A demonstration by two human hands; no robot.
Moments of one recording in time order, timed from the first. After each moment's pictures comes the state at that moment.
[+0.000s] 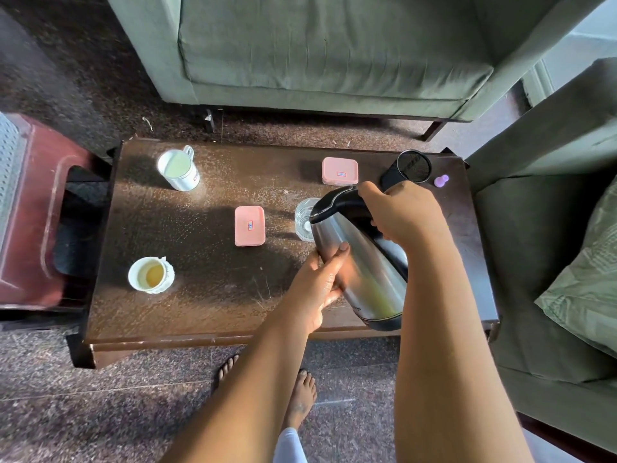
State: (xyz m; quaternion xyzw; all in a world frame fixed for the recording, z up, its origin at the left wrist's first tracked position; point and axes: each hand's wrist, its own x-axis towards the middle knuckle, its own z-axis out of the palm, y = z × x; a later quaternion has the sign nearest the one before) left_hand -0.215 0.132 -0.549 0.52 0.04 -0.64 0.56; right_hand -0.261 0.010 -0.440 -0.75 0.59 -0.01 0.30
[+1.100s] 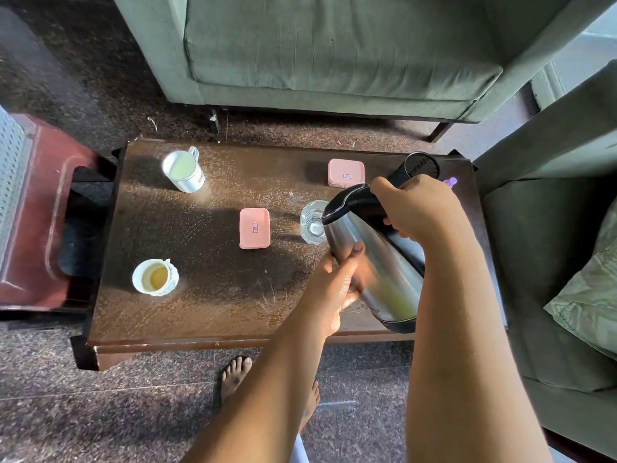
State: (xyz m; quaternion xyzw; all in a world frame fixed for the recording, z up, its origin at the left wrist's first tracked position) left_hand -0.222 0.122 -0.555 0.51 0.06 -0.64 0.57; right_hand -0.255 0.001 -0.429 -0.76 0.59 0.02 0.27
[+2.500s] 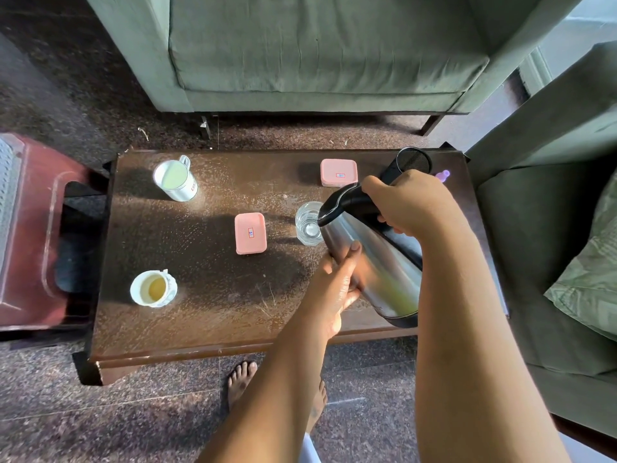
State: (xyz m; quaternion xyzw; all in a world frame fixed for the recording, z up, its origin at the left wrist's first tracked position) left_hand -0.224 0.121 -0.540 0.50 0.06 -0.64 0.58; right_hand -0.257 -0.007 -0.434 -0.76 0.58 0.05 0.27
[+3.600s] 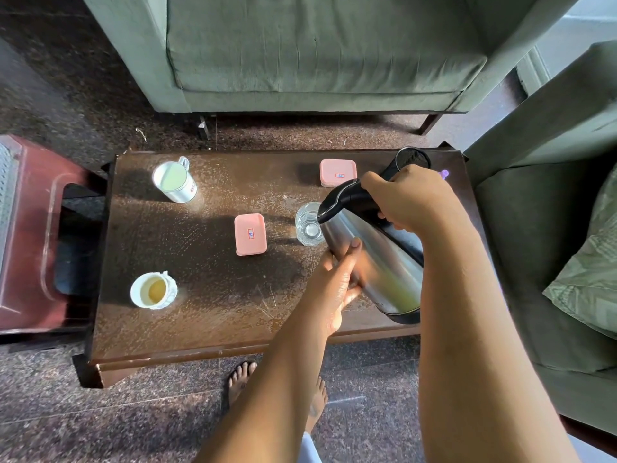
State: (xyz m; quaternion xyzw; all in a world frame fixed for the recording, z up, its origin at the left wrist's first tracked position) left_hand -0.219 0.118 -0.539 0.50 0.07 -0.64 0.58; right_hand -0.252 -0.009 -0.432 -0.77 0.59 0.04 0.25
